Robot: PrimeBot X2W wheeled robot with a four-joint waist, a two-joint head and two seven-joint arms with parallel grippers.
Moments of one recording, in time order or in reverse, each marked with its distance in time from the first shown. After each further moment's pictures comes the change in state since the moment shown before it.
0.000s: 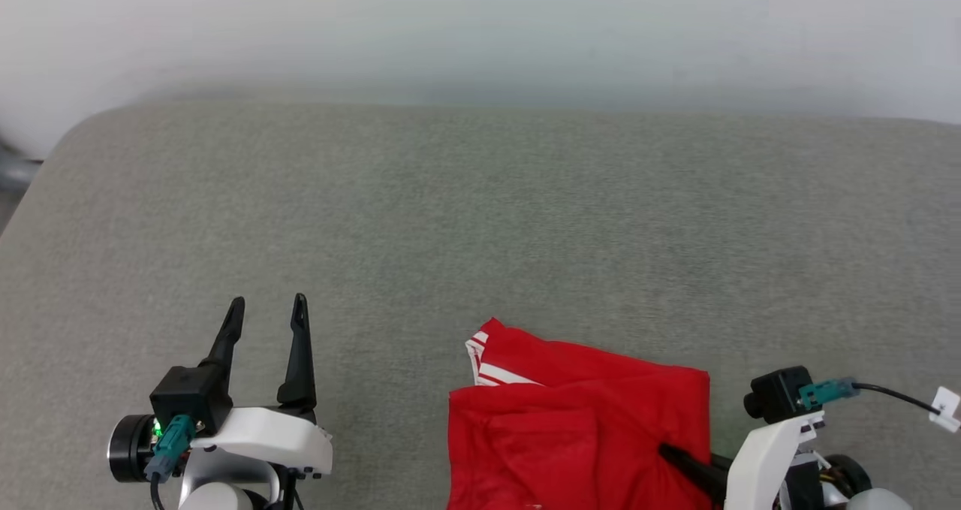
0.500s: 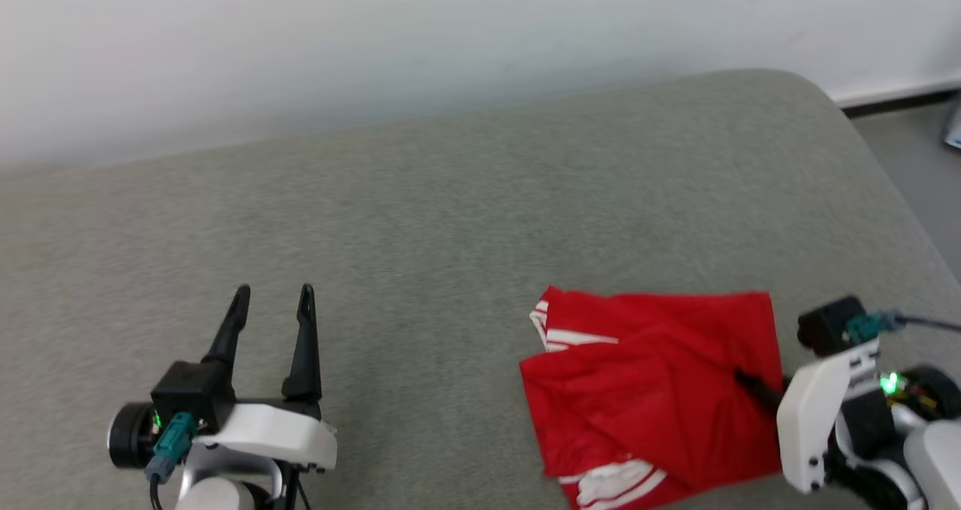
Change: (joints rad) left arm 0.019 -0.003 0.003 -0.052 0.025 -0.009 0.000; right arm -0.093 -0.119 -0.053 -0.051 -0.241 0.000 0.057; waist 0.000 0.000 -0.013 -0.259
